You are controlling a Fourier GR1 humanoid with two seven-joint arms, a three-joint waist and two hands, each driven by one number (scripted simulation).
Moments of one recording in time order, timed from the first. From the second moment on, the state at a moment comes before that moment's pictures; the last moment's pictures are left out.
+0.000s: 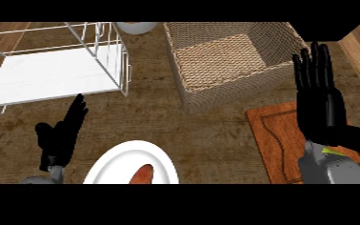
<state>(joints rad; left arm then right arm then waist) -0.01 0.36 -0.17 -1.33 0.25 0.23 -0.02 -0.17 -0.19 0.07 -1.69 -0.32 -0.26 -0.16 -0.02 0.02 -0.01</state>
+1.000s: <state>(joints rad) 0.19 0.54 -0.16 -1.33 0.12 0.32 0.05 0.22 -0.42 -0.20 -2.18 0.14 -0.17 -0.63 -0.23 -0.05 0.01</state>
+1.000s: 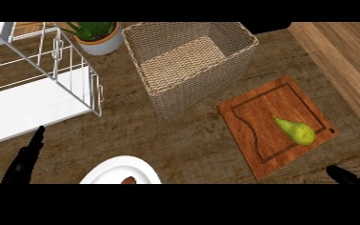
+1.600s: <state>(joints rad) 0.14 0.55 -0.18 -1.38 0.09 0.32 0.13 0.83 -0.49 -0.42 -2.20 0.45 -0.15 -0.98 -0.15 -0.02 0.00</state>
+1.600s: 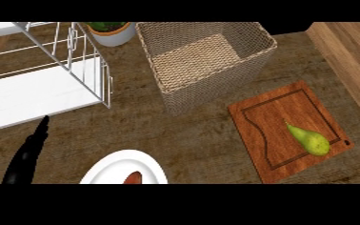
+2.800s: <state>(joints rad) -0.03 0.48 -0.22 -1.40 -0.02 0.25 0.26 0.80 -0.31 -0.52 -1.84 0.50 -0.23 -1.12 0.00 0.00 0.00</state>
